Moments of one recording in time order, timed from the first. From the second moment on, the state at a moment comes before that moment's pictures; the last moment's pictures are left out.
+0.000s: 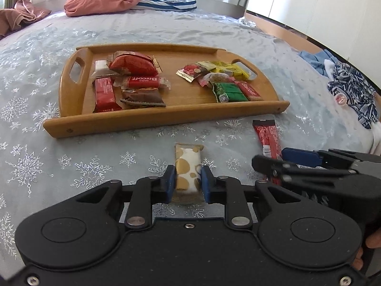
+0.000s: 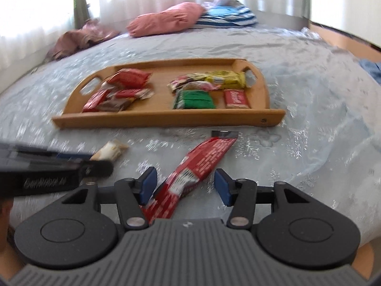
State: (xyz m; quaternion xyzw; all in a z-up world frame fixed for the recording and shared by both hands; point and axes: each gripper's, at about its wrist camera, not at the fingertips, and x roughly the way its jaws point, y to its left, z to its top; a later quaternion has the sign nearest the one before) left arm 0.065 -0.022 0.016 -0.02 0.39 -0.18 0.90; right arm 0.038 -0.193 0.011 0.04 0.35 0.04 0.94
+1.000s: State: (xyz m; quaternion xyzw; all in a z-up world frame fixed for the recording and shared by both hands) left arm 0.083 0.004 0.063 -0.06 0.34 -0.14 0.93; right arm 0.046 -0.226 0.049 0.12 0.31 0.00 0.94
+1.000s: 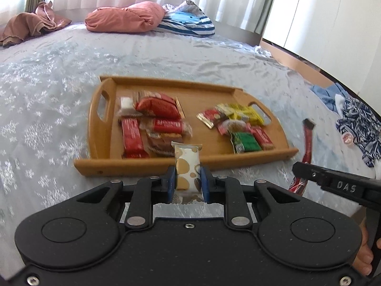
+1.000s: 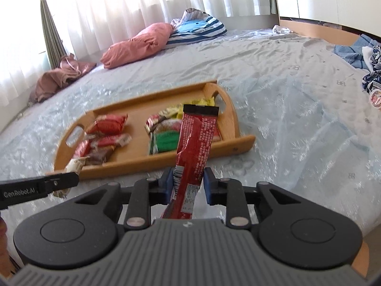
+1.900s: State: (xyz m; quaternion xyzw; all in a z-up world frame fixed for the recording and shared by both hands) left arm 0.225 0.028 0.104 -0.08 0.32 -0.11 0.94; right arm 0.207 -0.248 0.106 0.29 0.28 0.01 0.92
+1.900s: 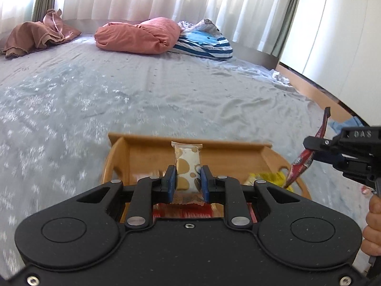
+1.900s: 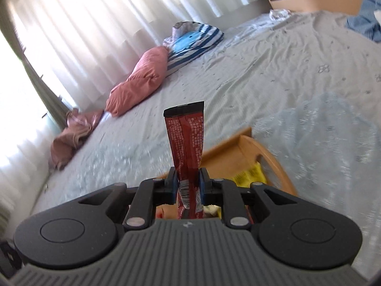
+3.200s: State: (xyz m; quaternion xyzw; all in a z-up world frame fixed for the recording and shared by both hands) left arm 0.316 0.010 0.040 -0.05 0.37 -0.09 0.92; right arm 0.331 -0.216 0.016 0.30 0.42 -0.03 0.86
